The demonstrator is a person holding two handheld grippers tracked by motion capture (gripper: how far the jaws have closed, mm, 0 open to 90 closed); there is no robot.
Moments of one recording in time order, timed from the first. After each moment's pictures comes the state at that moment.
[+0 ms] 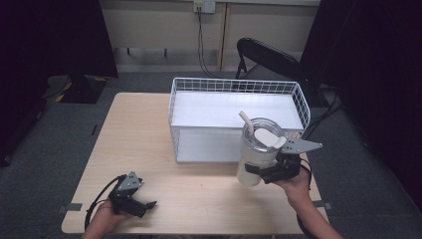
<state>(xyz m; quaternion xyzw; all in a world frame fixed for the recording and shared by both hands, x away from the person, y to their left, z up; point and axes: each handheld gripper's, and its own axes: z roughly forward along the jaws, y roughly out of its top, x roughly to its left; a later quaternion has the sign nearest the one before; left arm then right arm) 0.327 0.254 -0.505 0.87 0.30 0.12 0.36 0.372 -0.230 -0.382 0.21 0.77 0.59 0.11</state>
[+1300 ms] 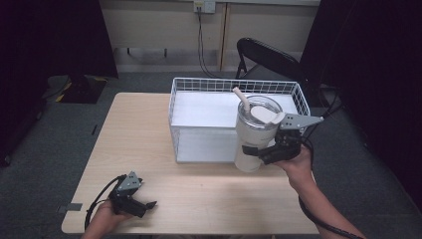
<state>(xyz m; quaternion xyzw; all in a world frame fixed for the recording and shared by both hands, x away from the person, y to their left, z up) 0.327 0.254 -0.505 0.87 0.30 0.12 0.36 0.396 -0.216 -0.322 0.19 0.78 0.59 0.10</state>
